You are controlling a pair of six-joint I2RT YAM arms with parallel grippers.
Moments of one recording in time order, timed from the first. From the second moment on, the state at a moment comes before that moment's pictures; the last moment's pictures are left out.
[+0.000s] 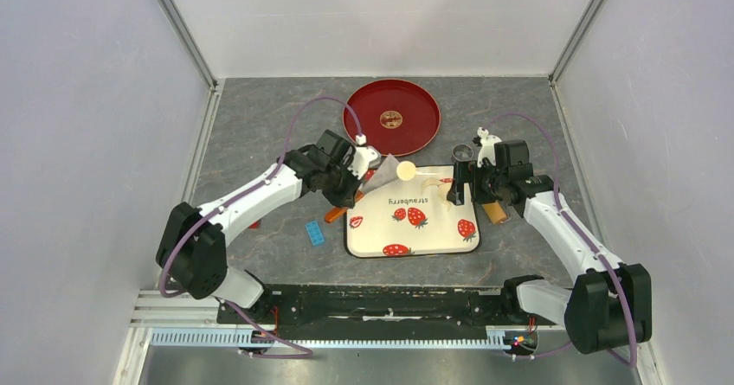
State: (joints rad) left arm -0.66 1.48 1.08 -0.66 0.21 0.17; right arm 0.17 1.16 0.74 -0.49 -0.27 0.11
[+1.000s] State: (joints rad) left arm -0.51 1.60 1.20 -0.63 0.12 -0.02; right arm 0.40 1.56 1.20 -0.31 -0.35 0.28
